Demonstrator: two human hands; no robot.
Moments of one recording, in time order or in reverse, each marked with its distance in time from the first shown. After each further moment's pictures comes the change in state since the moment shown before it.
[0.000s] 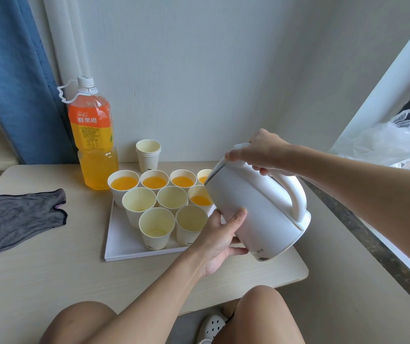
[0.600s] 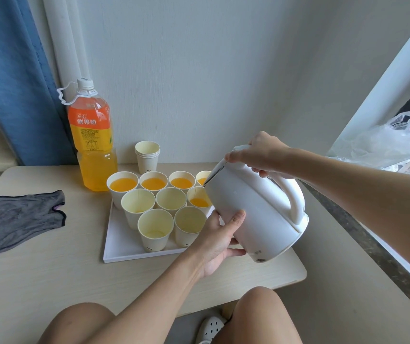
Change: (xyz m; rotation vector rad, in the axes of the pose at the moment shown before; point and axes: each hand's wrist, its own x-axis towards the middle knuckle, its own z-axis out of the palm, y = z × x) left_hand 0.000 -0.002 -0.001 0.005 -0.026 0.025; right_hand -0.003 0.003 -0.001 0.026 0.004 -0.002
